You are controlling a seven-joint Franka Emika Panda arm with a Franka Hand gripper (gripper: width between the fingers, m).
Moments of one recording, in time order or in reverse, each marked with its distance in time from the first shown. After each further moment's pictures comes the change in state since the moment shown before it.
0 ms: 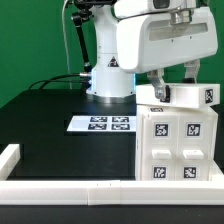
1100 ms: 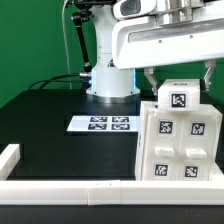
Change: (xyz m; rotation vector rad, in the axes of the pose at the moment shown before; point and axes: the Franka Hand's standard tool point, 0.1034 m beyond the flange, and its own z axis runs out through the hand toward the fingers) arm 0.006 -0.003 0.000 0.005 0.032 1.121
